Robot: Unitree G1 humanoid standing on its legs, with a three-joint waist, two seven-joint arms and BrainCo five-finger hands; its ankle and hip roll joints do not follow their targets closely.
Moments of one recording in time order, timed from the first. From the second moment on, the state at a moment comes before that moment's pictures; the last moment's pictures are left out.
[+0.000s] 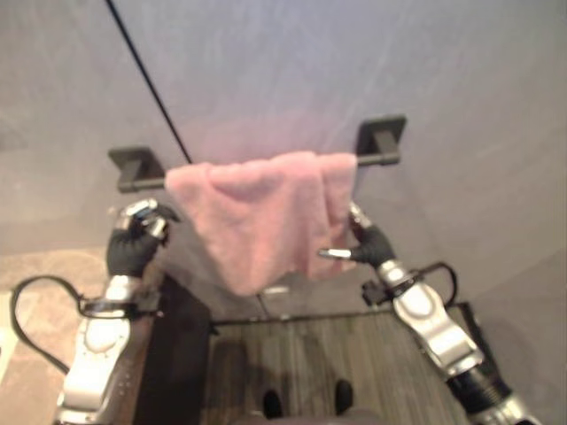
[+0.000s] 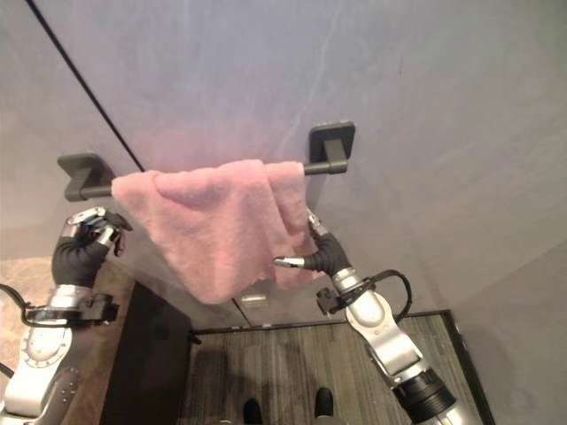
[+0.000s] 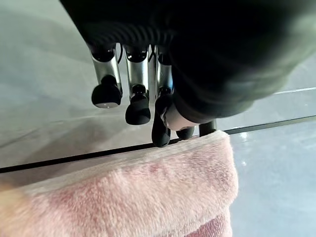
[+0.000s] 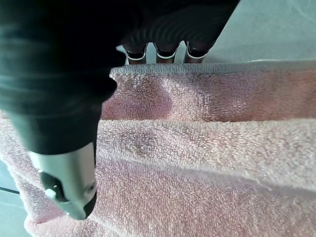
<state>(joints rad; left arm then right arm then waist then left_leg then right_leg) 0.18 0.54 0.09 -0.35 -0.45 -0.21 0.12 -0.15 -0.52 0.37 -0.14 0.20 -0.16 -0.06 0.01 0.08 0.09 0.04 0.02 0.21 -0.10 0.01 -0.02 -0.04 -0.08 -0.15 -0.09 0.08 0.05</state>
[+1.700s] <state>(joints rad) 0.21 0.53 0.08 -0.32 -0.49 -0.19 0.08 -0.11 -0.53 0.36 -0.14 0.22 -0.15 -0.01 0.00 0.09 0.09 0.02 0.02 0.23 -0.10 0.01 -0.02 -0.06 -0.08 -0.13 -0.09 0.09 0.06</state>
